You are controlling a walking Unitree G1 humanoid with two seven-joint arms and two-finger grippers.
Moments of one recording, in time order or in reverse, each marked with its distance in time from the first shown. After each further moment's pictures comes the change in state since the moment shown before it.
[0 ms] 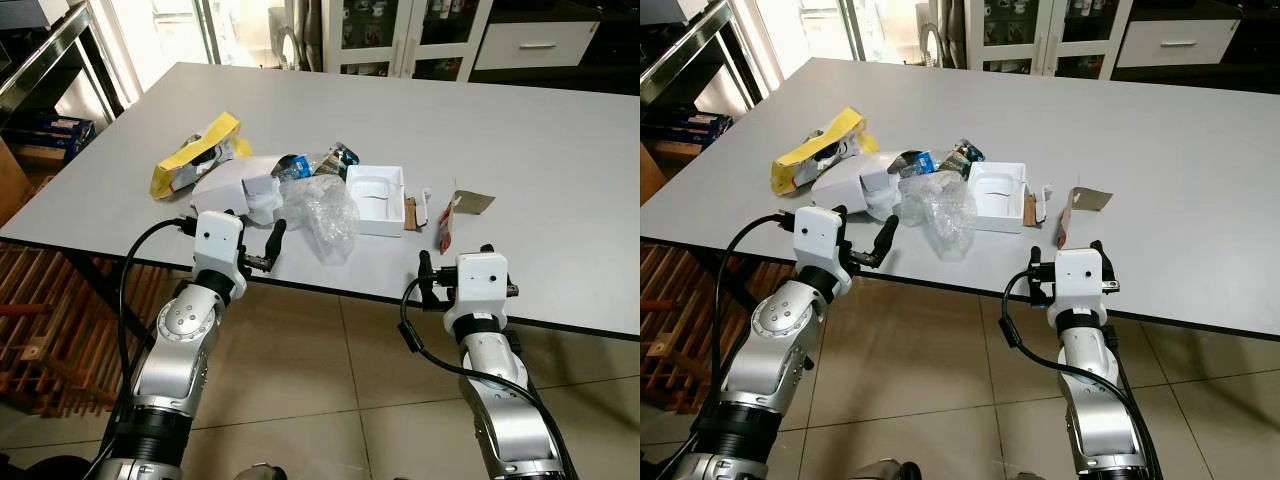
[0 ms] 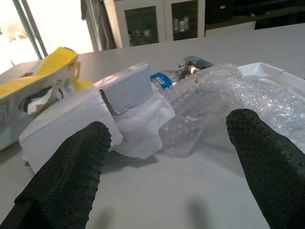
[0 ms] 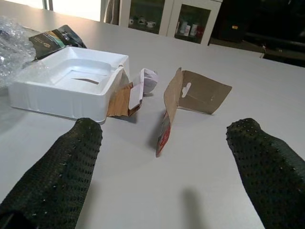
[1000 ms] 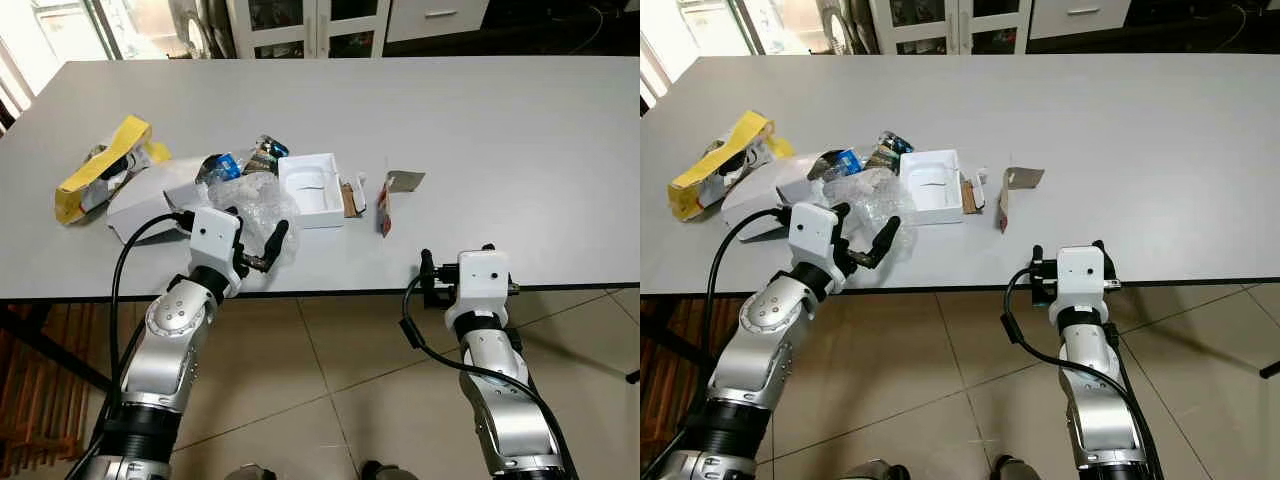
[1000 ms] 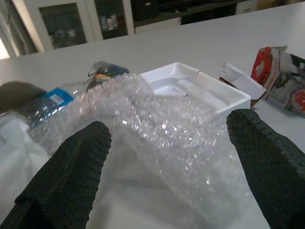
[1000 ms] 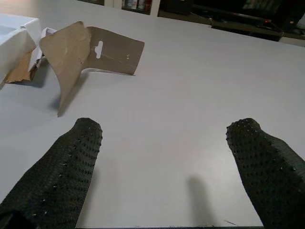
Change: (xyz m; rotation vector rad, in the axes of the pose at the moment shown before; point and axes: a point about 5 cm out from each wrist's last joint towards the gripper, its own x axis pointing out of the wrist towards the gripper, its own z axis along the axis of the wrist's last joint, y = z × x) left arm 0.000 0.007 0.007 0.025 -0.005 -0.096; right arm 0.003 -0.003 -0.001 -0.001 0.013 -0.005
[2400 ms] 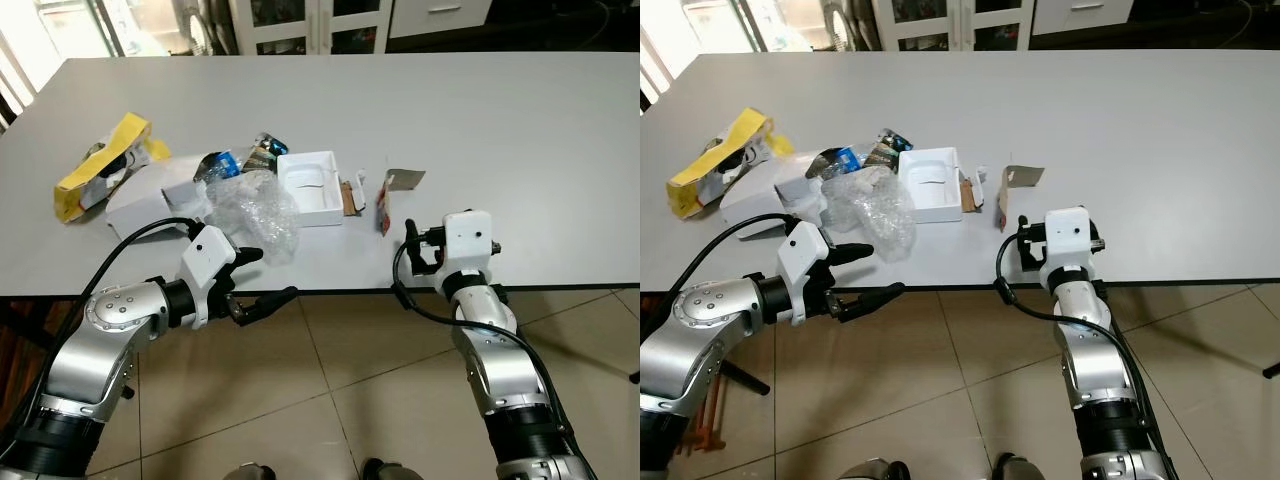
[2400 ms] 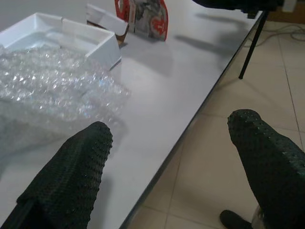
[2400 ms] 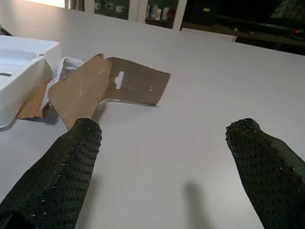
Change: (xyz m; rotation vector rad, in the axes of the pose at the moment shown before) left arm -0.040 0.011 0.013 0.096 0.237 -0.573; right arm 0.046 0.008 0.021 0.010 -0.040 0.106
